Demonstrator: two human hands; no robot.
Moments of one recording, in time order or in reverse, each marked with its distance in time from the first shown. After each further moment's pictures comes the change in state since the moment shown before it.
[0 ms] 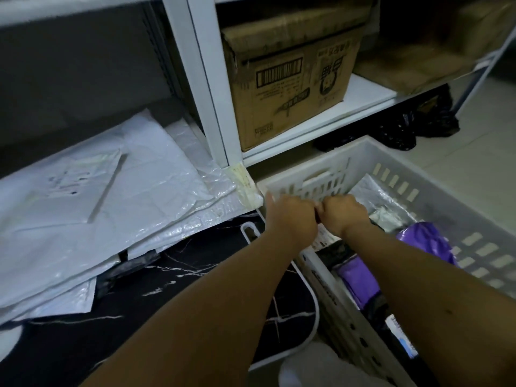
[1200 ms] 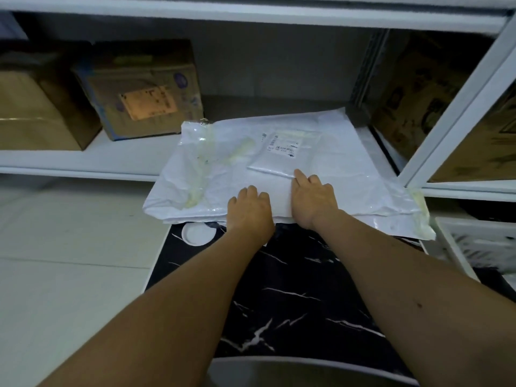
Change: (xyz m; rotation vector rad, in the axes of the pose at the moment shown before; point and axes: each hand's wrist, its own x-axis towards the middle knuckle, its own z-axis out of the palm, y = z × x) left_hand -0.237 -0.298 0.001 -0.069 0.105 -0.720; right_hand -0.102 -0.389 0.023 -0.426 0.081 -0.733
